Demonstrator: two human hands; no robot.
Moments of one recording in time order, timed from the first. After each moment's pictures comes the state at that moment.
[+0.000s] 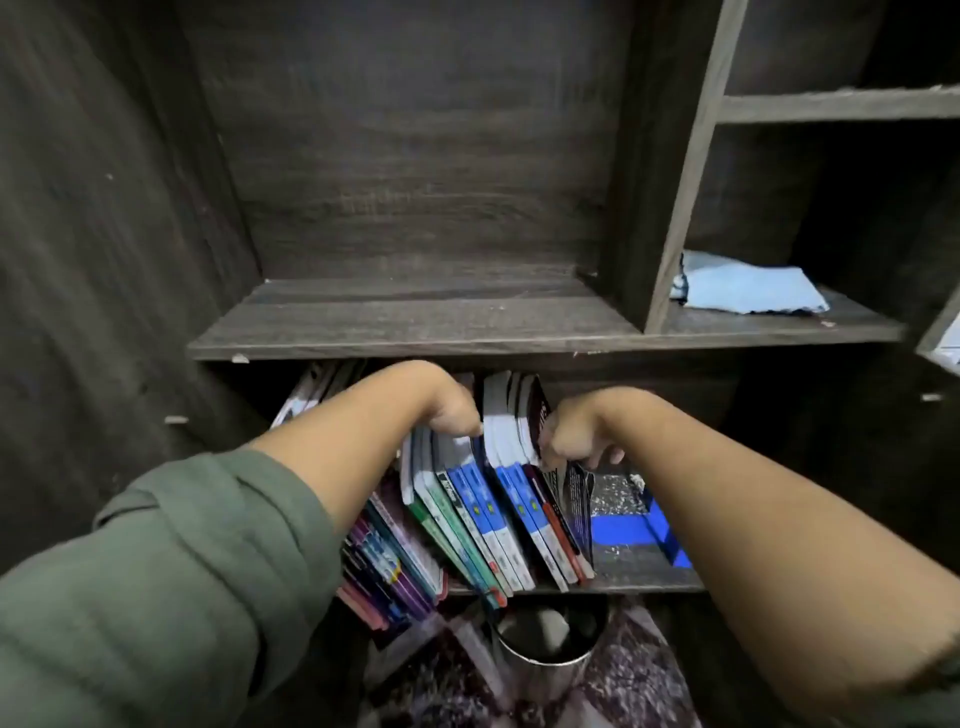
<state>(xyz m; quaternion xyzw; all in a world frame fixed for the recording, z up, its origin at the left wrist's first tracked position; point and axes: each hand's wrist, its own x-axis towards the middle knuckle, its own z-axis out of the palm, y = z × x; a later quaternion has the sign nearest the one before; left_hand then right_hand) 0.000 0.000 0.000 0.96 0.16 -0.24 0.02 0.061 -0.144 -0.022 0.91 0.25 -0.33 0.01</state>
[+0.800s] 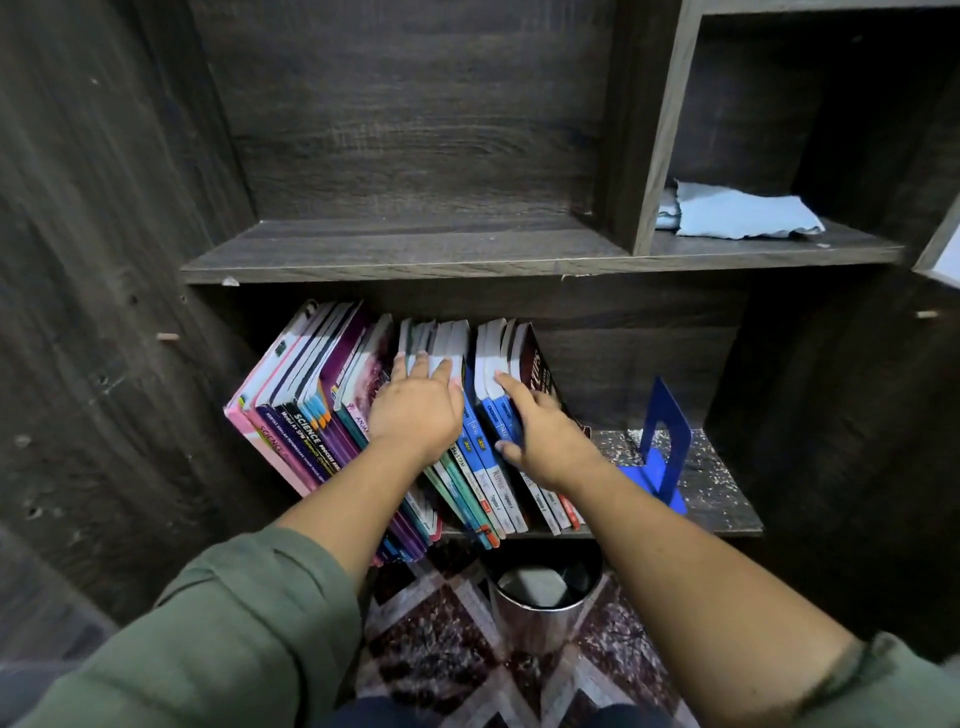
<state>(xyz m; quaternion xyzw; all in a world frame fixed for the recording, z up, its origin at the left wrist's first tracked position) -0.040 0.000 -0.123 0.97 0.21 0.09 0.04 0.026 -0.153 -0.157 0.90 0.33 -0.05 -0.27</state>
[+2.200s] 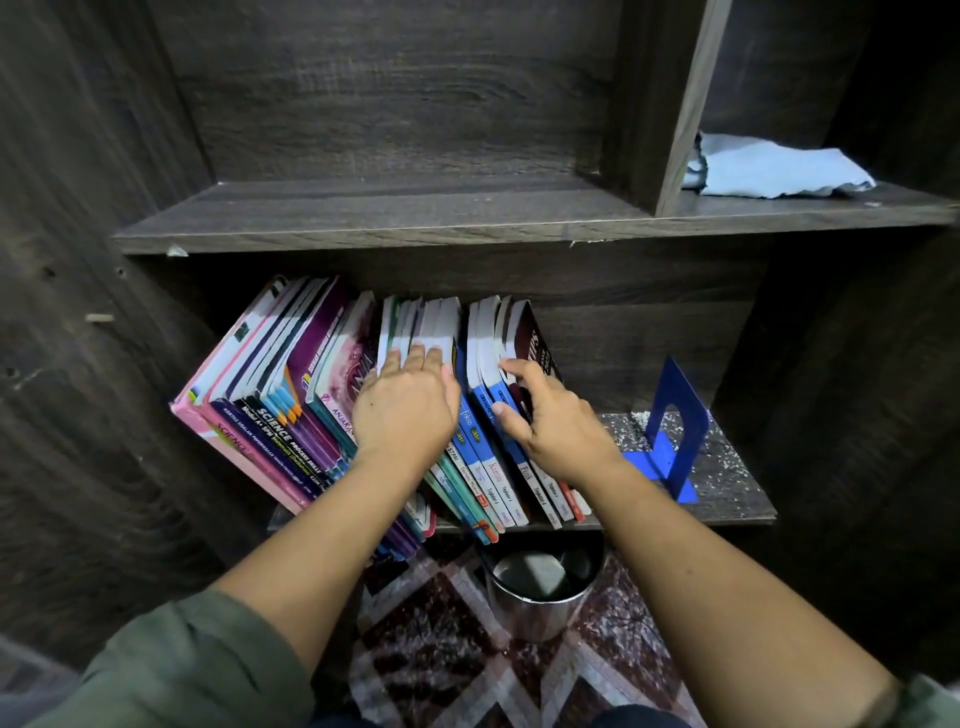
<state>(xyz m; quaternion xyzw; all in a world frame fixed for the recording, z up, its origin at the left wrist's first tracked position) -0.036 0.003 -0.141 0.97 0.21 0.13 -0.03 0.047 -0.154 -0.181 0.87 0.36 0.02 -0.33</state>
